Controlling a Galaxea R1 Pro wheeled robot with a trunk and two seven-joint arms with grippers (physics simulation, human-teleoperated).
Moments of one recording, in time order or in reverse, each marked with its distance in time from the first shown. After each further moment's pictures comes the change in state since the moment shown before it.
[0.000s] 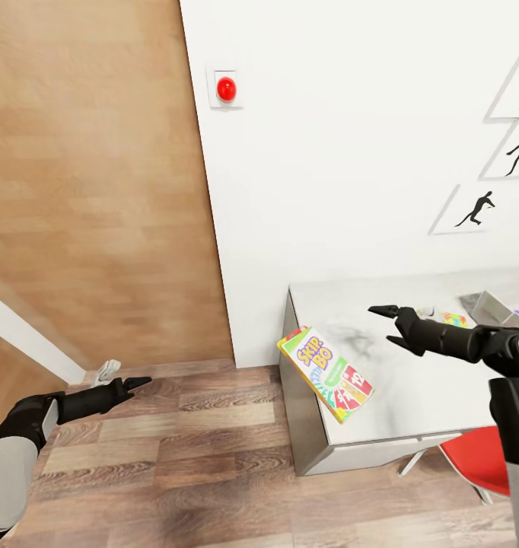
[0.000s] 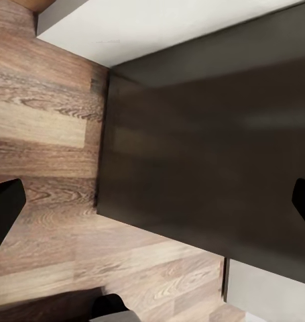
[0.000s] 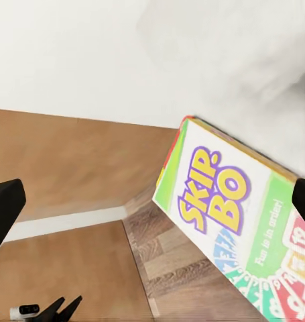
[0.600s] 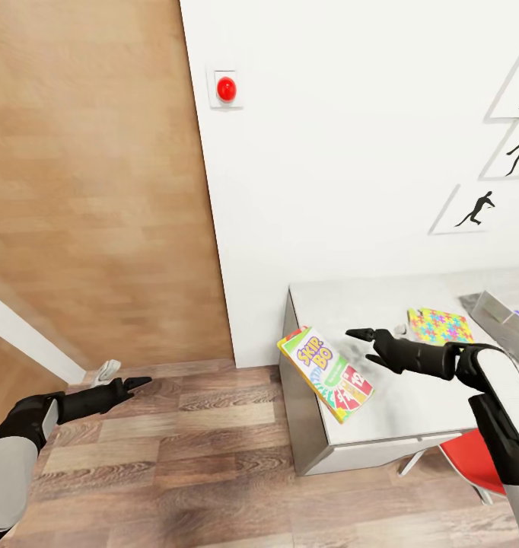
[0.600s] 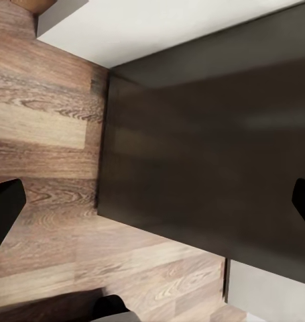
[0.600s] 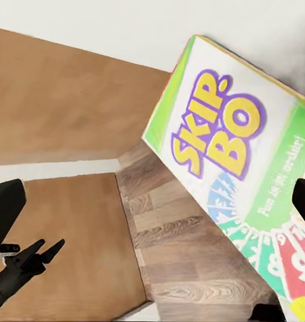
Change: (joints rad) left arm 0.000 0.000 0.001 0.000 0.000 -0.005 0.000; right arm 0.063 -0.038 0.166 0.059 0.115 0.001 0.238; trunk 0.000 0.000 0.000
